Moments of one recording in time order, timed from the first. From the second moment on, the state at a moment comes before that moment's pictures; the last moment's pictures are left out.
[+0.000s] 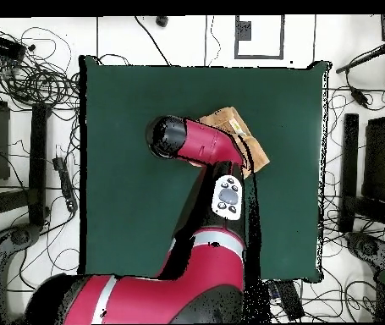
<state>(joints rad) 0.04 -0.27 -0.19 1.25 0.30 0.58 2.05</state>
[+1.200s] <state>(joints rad) -0.07 -0.16 -0.15 1.12 0.32 0.59 2.05</state>
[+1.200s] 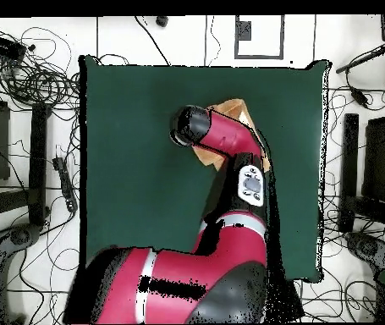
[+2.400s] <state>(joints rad) -0.28 -0.19 -0.03 1.12 0.18 0.59 2.05</state>
